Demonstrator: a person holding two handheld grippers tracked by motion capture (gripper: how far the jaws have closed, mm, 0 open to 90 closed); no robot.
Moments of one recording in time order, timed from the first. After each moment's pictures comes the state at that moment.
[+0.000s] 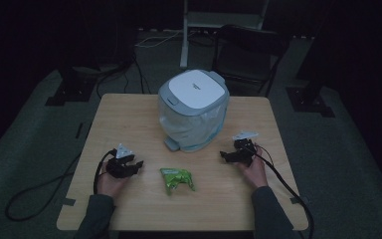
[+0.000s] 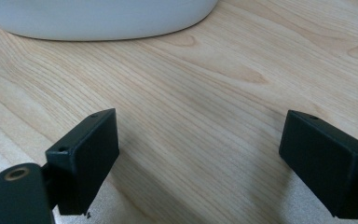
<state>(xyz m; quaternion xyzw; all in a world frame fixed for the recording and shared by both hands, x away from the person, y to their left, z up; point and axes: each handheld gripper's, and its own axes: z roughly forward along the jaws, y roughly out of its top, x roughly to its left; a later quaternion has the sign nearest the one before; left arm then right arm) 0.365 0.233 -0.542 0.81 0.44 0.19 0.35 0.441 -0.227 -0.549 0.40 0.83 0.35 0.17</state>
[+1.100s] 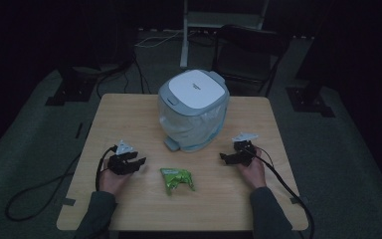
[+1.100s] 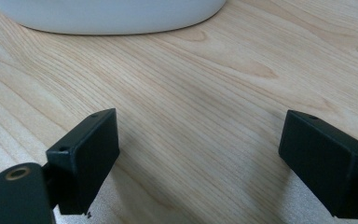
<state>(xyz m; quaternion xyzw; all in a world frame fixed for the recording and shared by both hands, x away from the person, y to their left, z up) 0.372 0.228 -0.529 0.80 0.43 0.17 0.38 0.434 -0.226 -0.549 0.40 0.83 0.35 0.17</state>
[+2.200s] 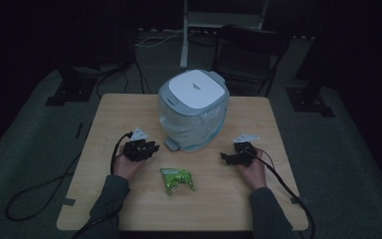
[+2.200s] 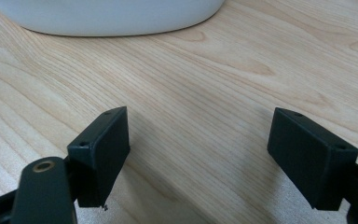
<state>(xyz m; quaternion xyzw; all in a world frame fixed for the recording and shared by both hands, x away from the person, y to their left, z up) 0.412 0.183 -0.507 0.82 0.38 0.15 0.41 0.428 -0.227 -0.548 0.40 0.82 0.36 0.17</state>
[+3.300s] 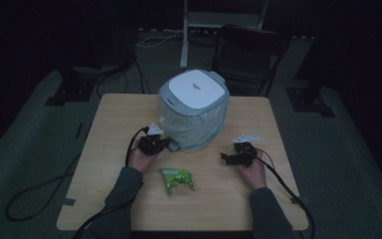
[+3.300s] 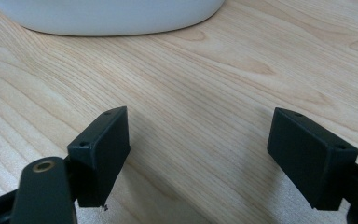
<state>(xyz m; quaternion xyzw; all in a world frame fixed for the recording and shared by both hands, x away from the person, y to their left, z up) 0.437 0.139 -0.513 0.83 0.36 0.15 0.40 0.427 -0.227 -0.548 0.40 0.82 0.36 0.17</state>
